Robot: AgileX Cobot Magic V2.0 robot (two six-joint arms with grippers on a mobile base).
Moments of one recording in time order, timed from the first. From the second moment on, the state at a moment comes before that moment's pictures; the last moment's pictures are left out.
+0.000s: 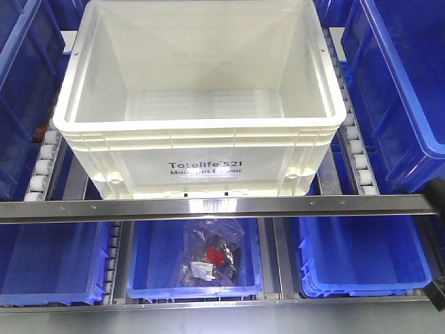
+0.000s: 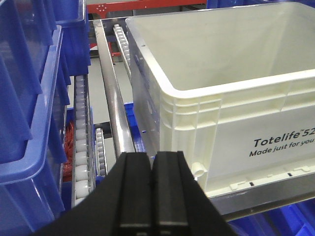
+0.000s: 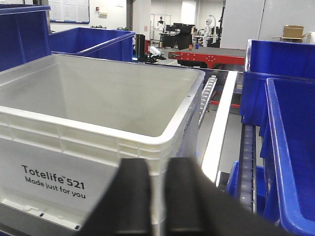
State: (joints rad) left arm -0.21 0.18 -0.29 0.12 0.35 -0.06; right arm 0.34 0.24 -0.24 0.24 0.09 -0.40
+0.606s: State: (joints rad) left arm -0.21 0.18 -0.29 0.12 0.36 -0.06; right arm 0.34 0.24 -0.23 0.24 0.10 -0.40
